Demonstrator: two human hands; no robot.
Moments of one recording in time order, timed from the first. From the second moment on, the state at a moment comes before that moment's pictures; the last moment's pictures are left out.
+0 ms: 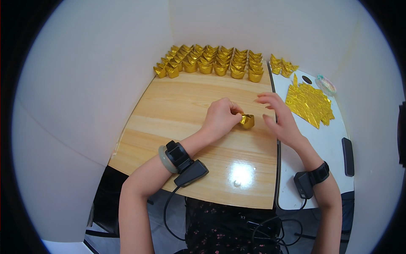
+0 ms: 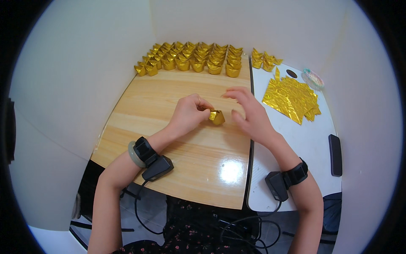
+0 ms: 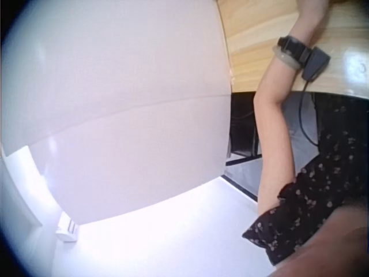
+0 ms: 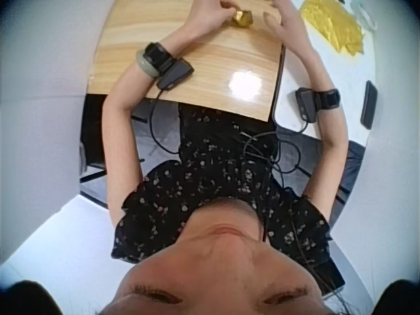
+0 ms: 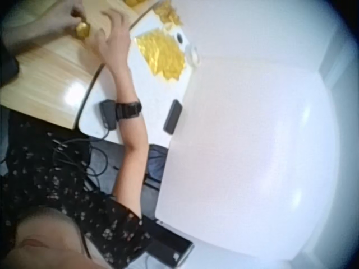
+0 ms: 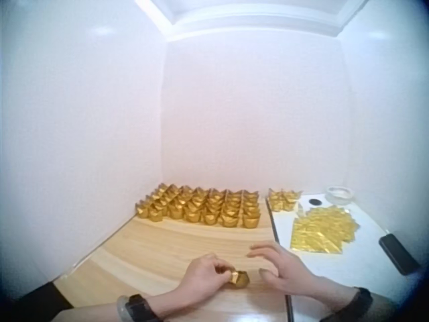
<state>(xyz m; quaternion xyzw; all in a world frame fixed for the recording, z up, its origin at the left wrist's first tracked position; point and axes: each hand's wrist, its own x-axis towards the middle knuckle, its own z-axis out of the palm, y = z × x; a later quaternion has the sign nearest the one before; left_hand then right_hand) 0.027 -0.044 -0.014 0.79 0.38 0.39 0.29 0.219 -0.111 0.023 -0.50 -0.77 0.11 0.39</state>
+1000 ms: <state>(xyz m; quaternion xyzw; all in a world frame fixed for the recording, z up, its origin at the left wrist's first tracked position) 0.010 -0.033 0.007 0.93 0.10 0.34 -0.04 0.216 -0.109 0.019 -0.41 -0.87 -0.08 0.26</state>
